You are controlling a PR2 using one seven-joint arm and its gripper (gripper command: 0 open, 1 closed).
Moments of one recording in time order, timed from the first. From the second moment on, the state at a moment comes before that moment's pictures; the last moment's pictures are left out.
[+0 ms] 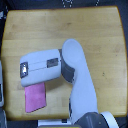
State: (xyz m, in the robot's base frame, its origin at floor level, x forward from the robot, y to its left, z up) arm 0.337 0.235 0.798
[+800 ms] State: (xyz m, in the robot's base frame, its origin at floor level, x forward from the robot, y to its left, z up) arm 0.427 0.129 0.908
